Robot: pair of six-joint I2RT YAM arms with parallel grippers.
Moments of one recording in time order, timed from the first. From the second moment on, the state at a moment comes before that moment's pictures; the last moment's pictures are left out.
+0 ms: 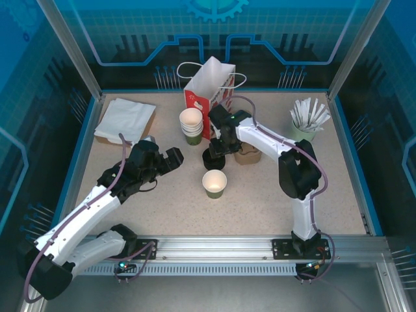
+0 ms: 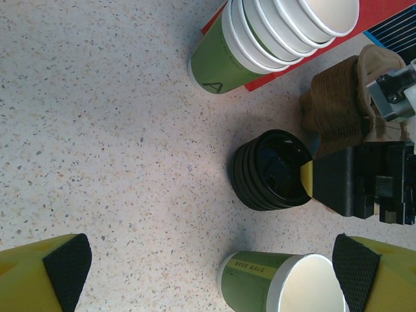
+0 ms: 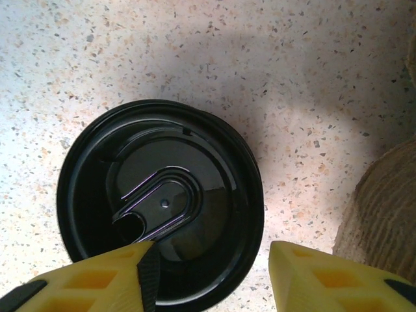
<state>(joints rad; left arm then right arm) -0.50 0.94 0.83 -0.63 -0.12 -0.90 0.63 2.03 1.72 -1.02 -0.03 0.32</state>
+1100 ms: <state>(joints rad) -0.50 0.94 0.83 -0.63 -0.12 -0.90 0.63 2.07 1.73 -1.04 0.01 0.32</state>
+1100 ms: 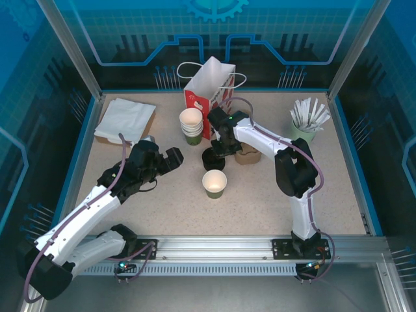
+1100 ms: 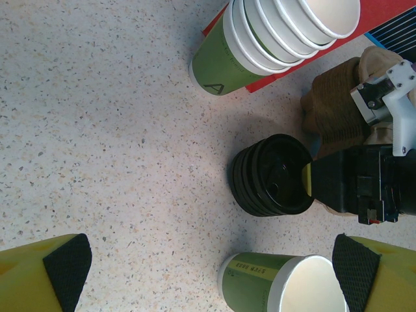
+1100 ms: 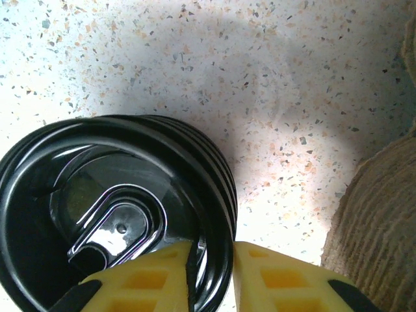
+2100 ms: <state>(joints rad) -0.50 0.97 0.92 -0.54 0.02 -0.84 0.63 1.77 1.63 -0.93 0.02 0.28</state>
